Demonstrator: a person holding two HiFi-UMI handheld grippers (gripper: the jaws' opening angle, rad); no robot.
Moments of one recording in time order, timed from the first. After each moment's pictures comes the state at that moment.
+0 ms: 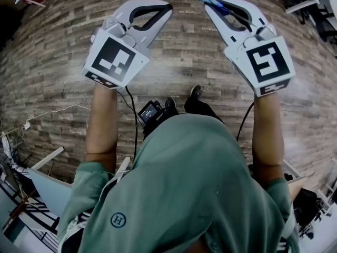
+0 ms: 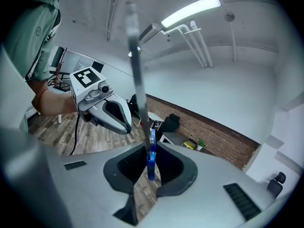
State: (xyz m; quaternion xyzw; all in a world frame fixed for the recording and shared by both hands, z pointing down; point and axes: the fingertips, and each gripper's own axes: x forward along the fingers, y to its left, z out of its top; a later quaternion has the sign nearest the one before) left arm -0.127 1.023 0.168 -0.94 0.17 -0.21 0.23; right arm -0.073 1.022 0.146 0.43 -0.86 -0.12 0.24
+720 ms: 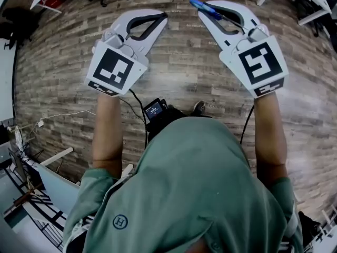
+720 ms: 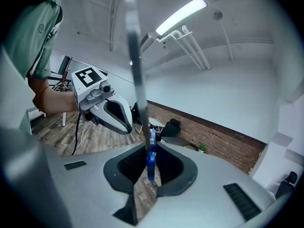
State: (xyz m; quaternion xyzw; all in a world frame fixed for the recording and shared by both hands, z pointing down) left arm -0.011 0.950 0.162 -0.91 0.20 -0.26 0.24; right arm 0.045 0.947 0.145 0.40 -0.89 -0.13 0.20
